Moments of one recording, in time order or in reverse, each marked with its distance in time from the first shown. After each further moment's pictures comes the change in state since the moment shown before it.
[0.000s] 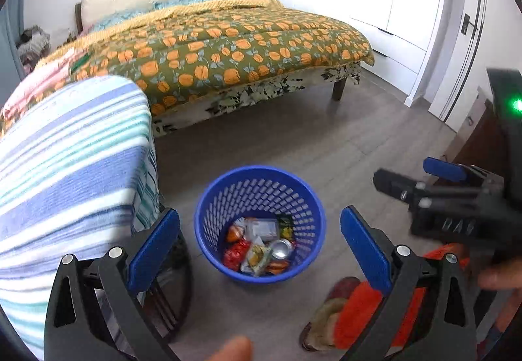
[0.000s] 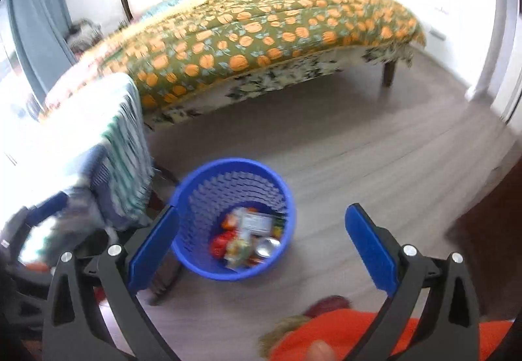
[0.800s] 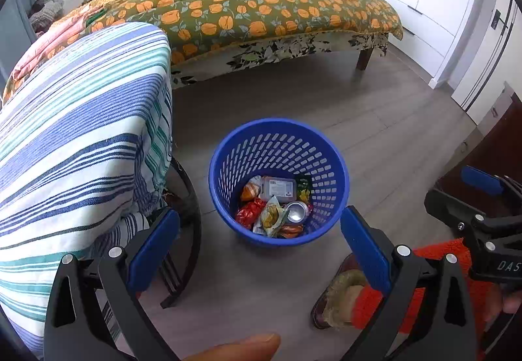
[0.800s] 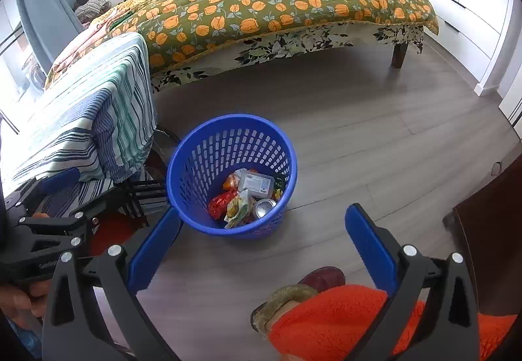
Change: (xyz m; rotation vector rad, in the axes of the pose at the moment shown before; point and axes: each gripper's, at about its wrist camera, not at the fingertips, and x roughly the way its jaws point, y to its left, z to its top) left arm 0.028 0.017 -0.029 -0.066 0.158 0.084; right arm 0.004 0.000 -0.036 -0.048 0.118 0.050
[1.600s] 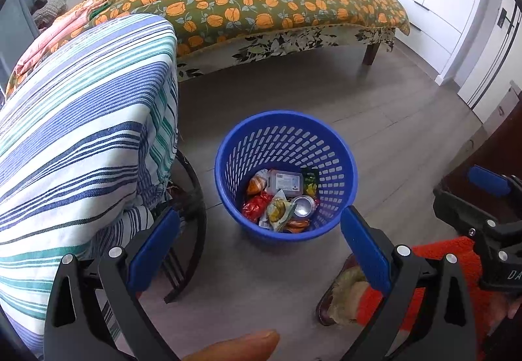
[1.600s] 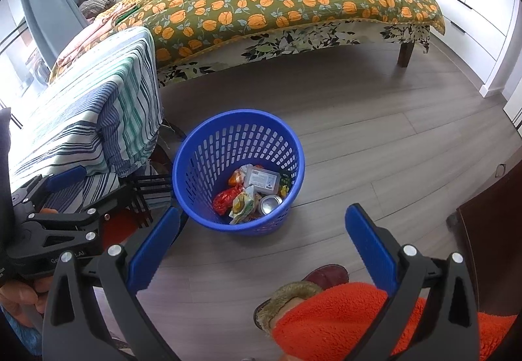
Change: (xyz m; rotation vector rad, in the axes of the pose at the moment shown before) left arm 0.006 0.001 -0.001 -0.015 0.025 0.024; right arm 0.003 0.008 -0.002 -0.014 0.014 0.017
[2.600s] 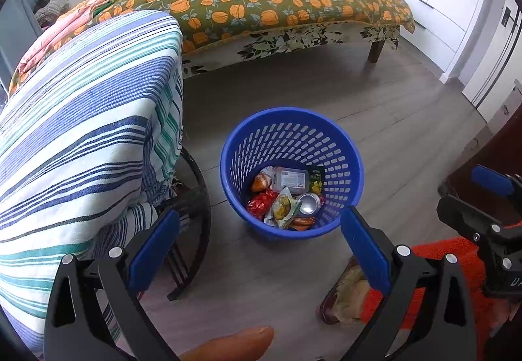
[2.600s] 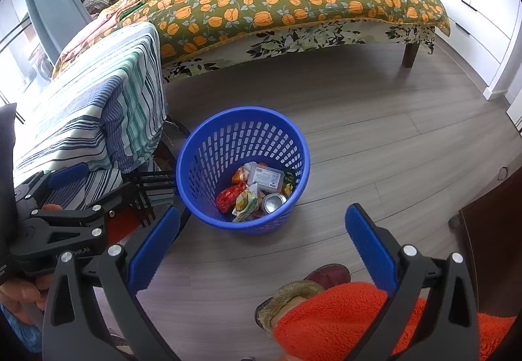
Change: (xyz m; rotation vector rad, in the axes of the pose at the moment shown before) left arm 0.001 0.004 -0.001 -0.001 0.009 0.015; right arm 0.004 0.006 -0.001 -0.020 0.009 0.014
